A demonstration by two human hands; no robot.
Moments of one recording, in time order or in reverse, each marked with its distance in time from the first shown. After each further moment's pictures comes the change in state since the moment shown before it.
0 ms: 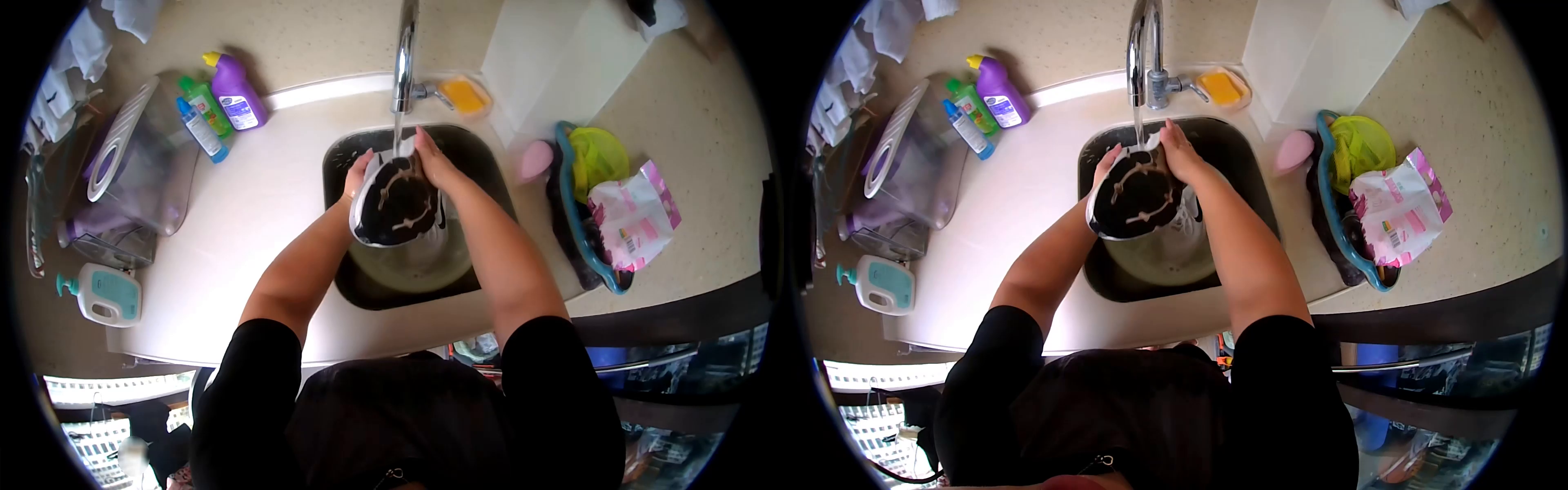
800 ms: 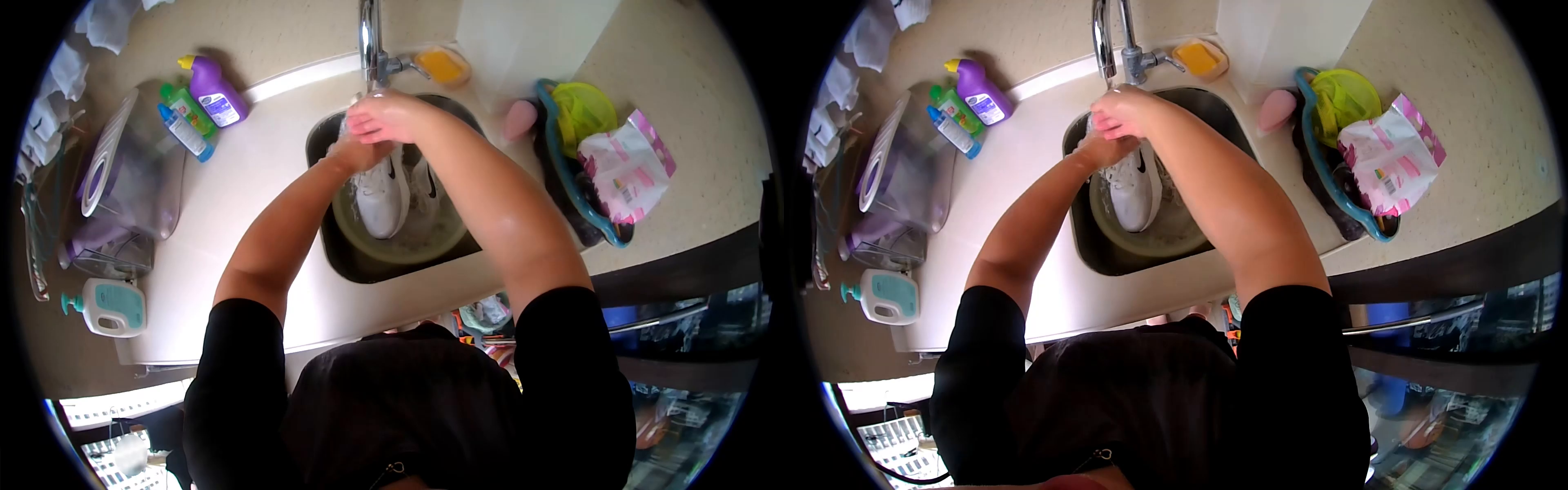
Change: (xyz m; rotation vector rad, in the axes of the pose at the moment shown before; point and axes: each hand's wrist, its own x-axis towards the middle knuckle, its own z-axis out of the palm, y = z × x) left_hand 0.009 0.009 0.026 2.300 0.030 0.619; right_hand -0.017 -0.143 -0.008 0.567 -0.341 0.482
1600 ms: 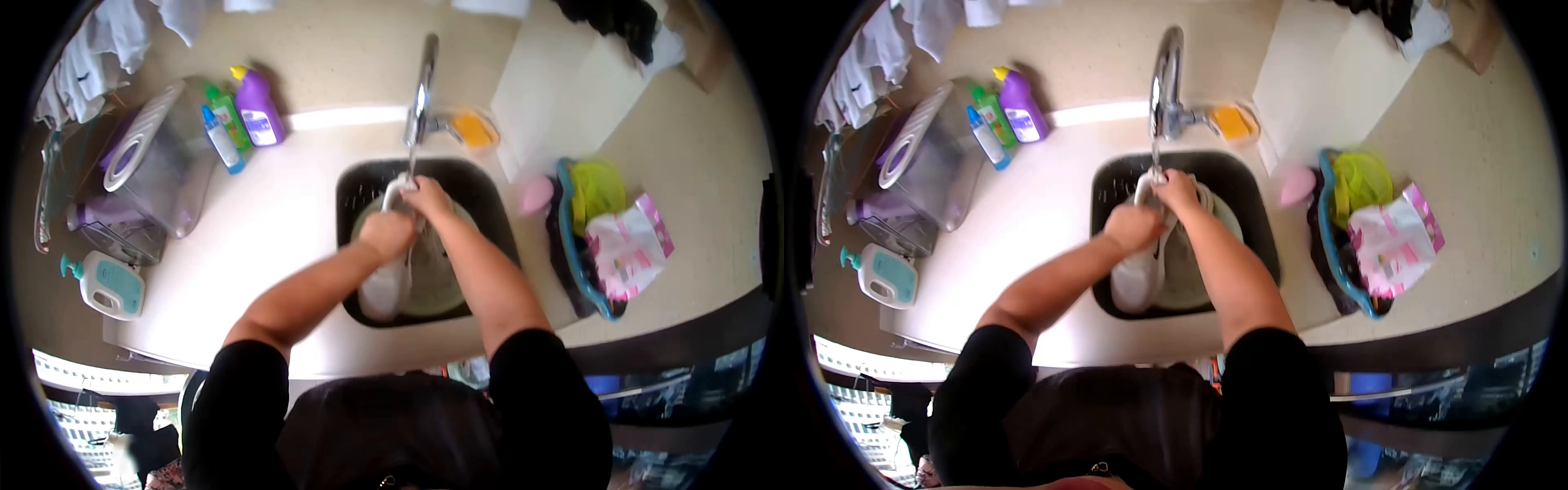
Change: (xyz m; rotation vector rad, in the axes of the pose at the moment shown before) left_hand -0.041 0.060 -0.014 0.317 -0.202 -0.239; right_hand 0.064 0.092 -0.043 -0.745 0.465 -0.399
